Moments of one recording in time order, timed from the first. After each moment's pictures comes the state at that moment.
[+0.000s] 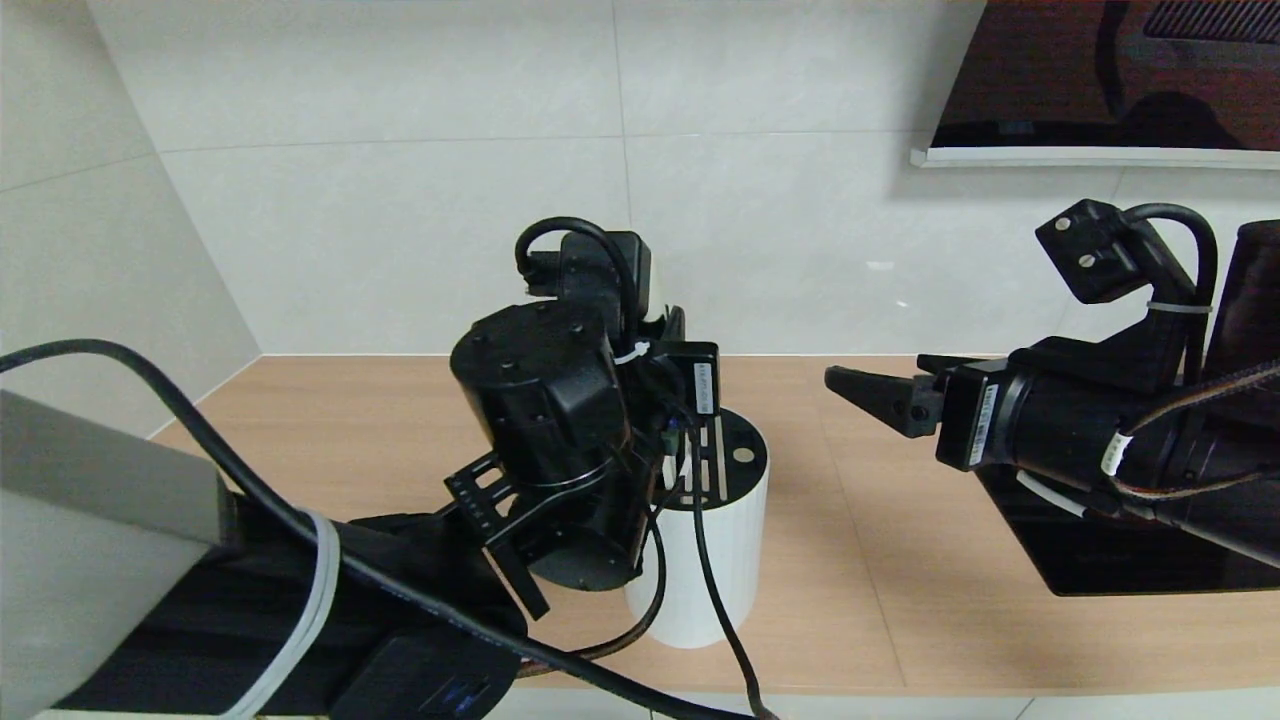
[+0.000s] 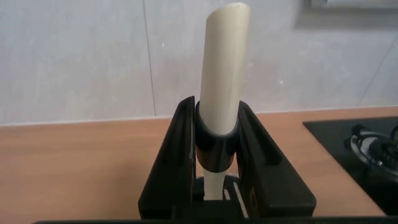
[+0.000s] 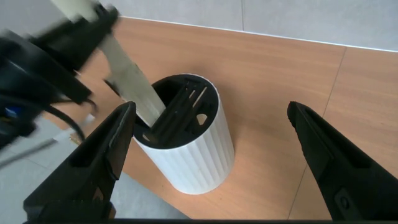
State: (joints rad) left arm -0.86 1.93 -0.95 -1.14 0.69 0.02; right arm 0.68 1.44 -0.81 -0.51 -0.12 0.21
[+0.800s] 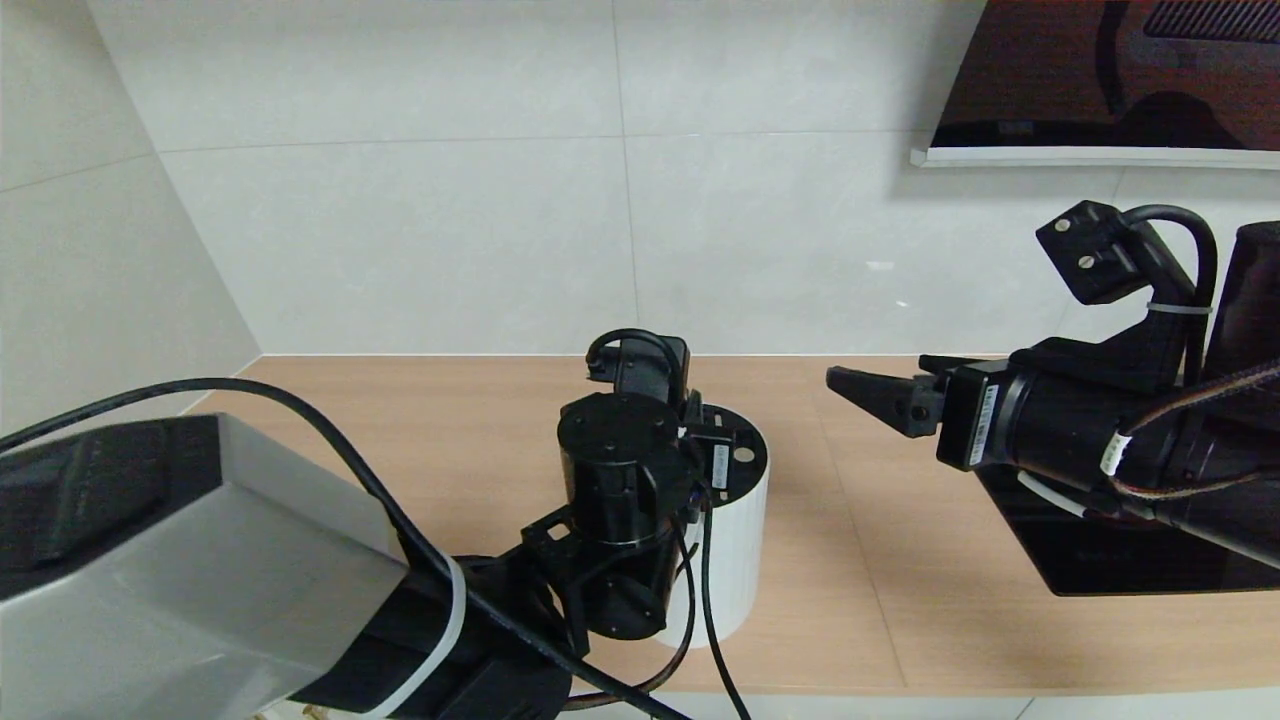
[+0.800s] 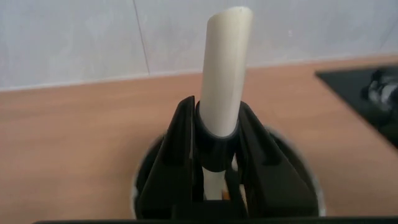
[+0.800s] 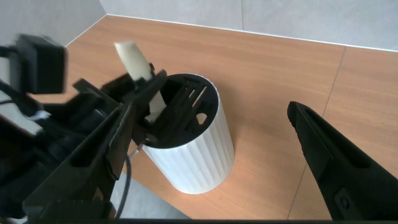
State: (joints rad) left arm -0.85 2.07 -0.90 -1.15 0.68 -0.03; right arm 0.68 1.44 -0.81 -0.51 -0.12 0.21
